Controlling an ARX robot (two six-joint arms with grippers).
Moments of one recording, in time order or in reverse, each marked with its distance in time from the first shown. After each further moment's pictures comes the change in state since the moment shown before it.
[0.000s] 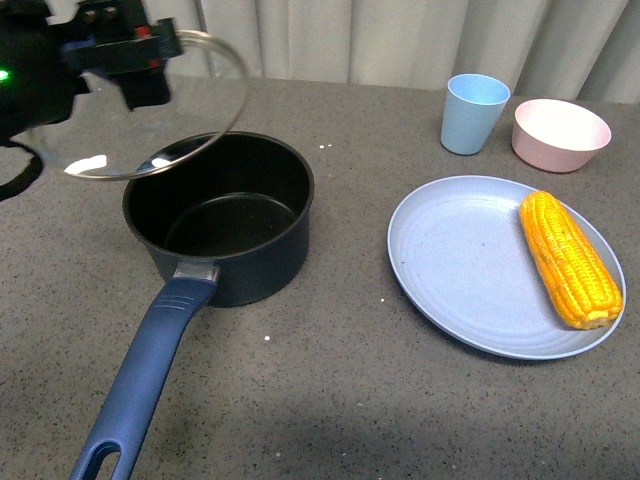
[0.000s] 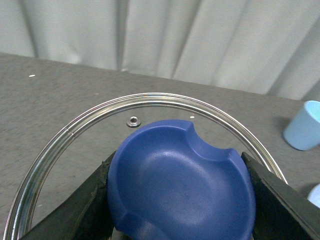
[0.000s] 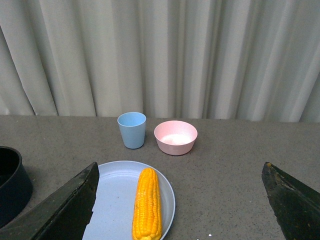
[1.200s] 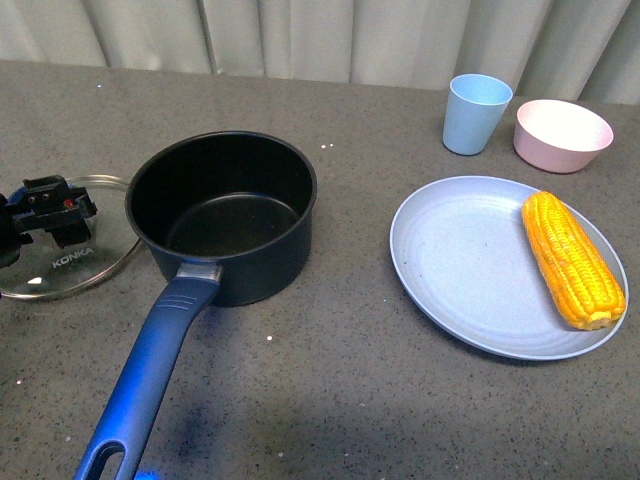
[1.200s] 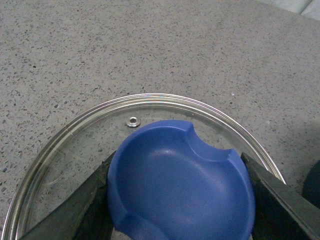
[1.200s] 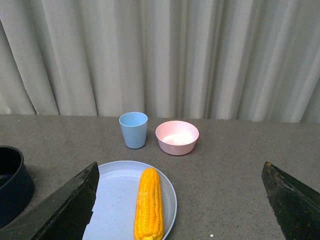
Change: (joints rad) left arm 0.279 0.549 0.068 0.322 0.087 0.022; right arm 0.000 0.000 0.000 0.000 0.000 0.000
